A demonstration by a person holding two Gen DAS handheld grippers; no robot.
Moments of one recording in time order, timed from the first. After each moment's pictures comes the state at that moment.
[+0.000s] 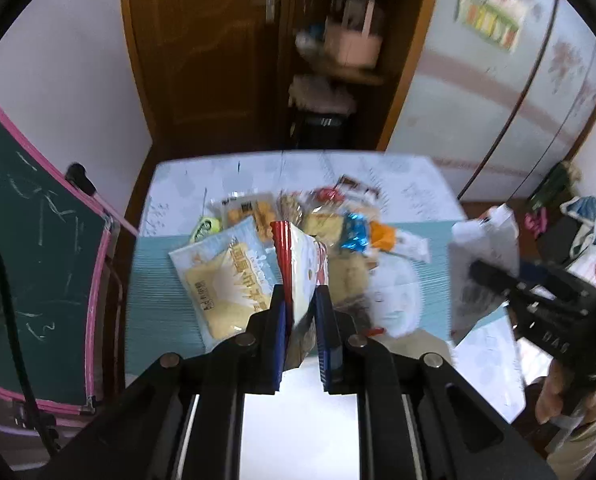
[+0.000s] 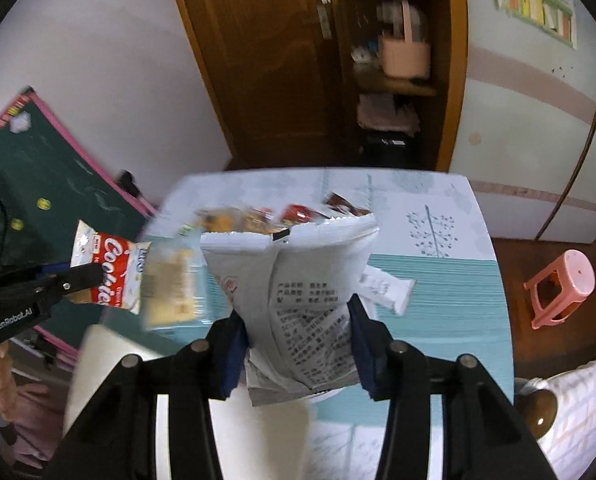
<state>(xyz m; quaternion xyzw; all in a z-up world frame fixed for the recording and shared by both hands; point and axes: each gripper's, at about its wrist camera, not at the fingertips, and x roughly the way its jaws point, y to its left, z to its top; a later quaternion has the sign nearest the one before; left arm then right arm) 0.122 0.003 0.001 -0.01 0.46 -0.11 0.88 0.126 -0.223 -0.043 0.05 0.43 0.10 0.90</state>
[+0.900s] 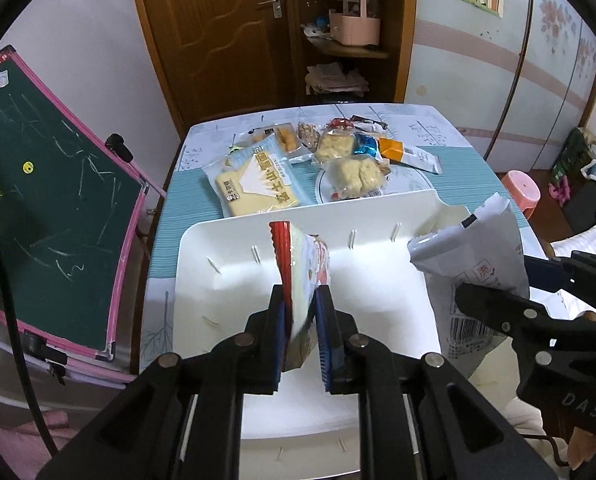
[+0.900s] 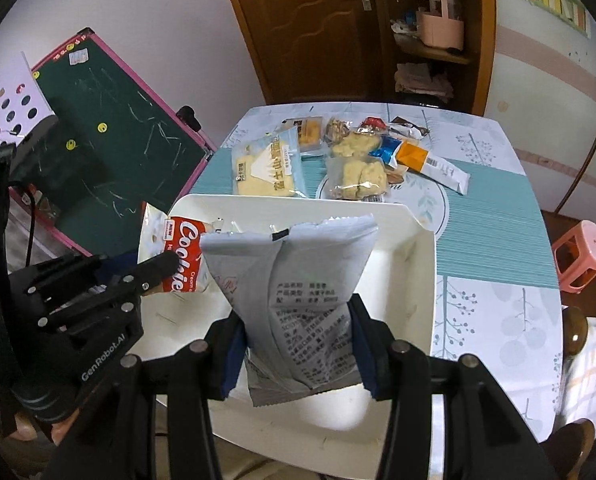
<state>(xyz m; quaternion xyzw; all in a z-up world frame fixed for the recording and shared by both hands) -0.016 0.006 -0.071 0.06 0.46 -0.06 0.88 -0.022 -0.142 -0.074 0.03 0.48 0.14 0.87</state>
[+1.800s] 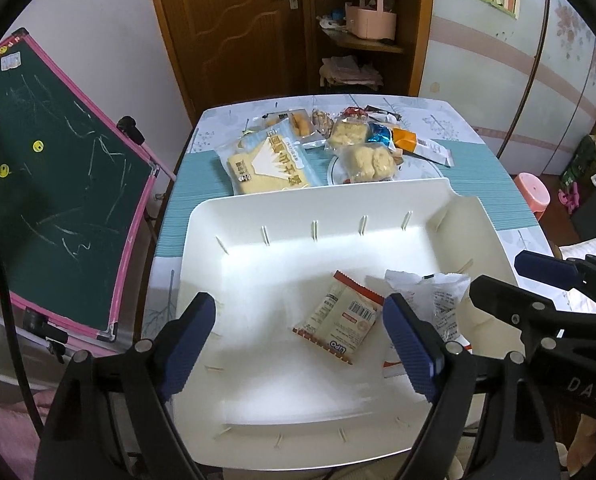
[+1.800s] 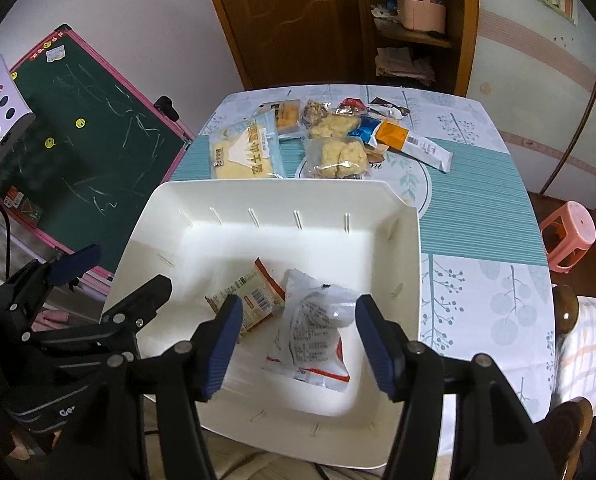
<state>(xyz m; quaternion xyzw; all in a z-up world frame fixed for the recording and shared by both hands) -0.025 0.013 -0.078 0.05 0.48 -0.04 0.88 -0.024 -0.145 -0.083 0.03 0.50 0.11 0.86</state>
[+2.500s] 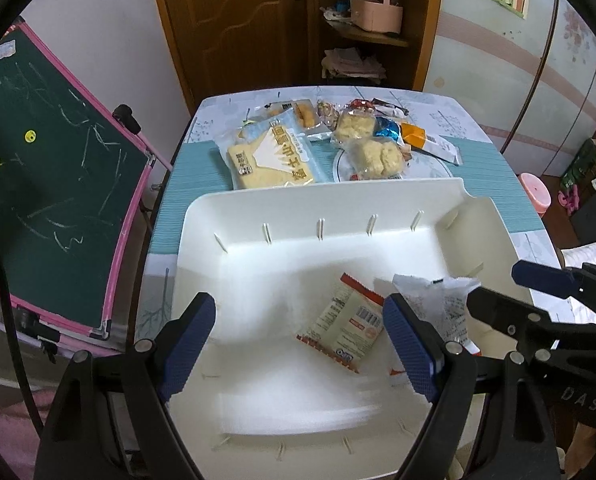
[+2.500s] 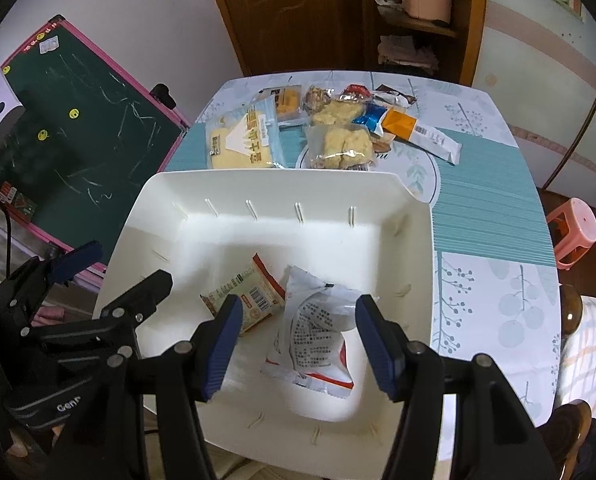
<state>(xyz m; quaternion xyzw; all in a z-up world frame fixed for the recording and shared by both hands) -0.005 0.021 -0.092 0.04 0.49 -0.04 0.87 -0.008 -0.139 -0.097 0.03 0.53 0.11 0.84</state>
